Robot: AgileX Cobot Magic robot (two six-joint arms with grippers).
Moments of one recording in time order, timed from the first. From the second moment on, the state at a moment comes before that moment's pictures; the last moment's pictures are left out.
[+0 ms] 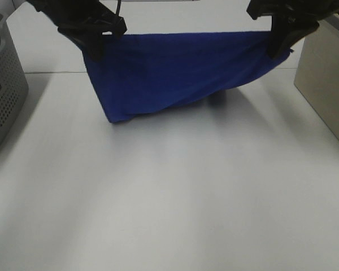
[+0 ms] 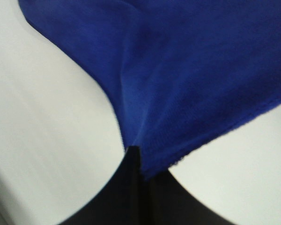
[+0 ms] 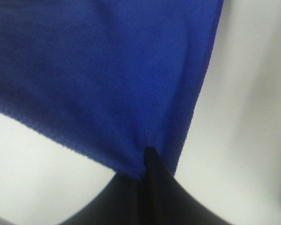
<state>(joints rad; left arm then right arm) -0.41 1.98 -1.85 -0.08 1.21 0.16 0.24 1.81 -1.65 0.19 1.21 -0.18</state>
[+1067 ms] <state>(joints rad) -0.43 1.47 -0.97 -0.35 1.17 0.17 0.24 1.45 -0.85 0.47 1.20 -0.19</state>
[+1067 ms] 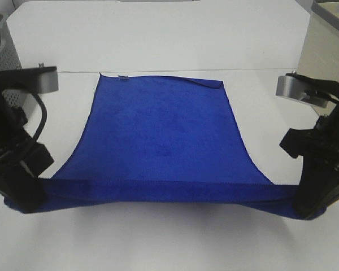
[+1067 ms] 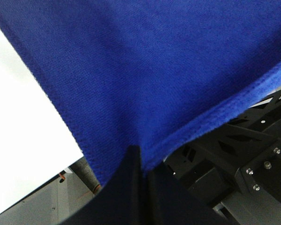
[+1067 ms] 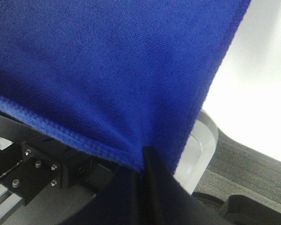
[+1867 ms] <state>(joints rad) -0.43 1.47 -0.80 -0.45 1.17 0.17 0.24 1.44 -0.62 0.56 1.20 -0.19</state>
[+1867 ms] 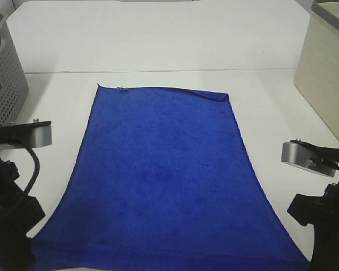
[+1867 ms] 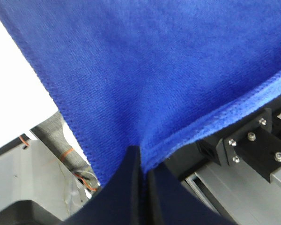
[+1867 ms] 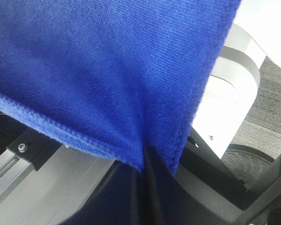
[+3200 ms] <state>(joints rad) -0.43 1.96 -0.91 -0.47 1.19 0.31 0.24 1.86 -0.62 0.55 1.20 -0.30</state>
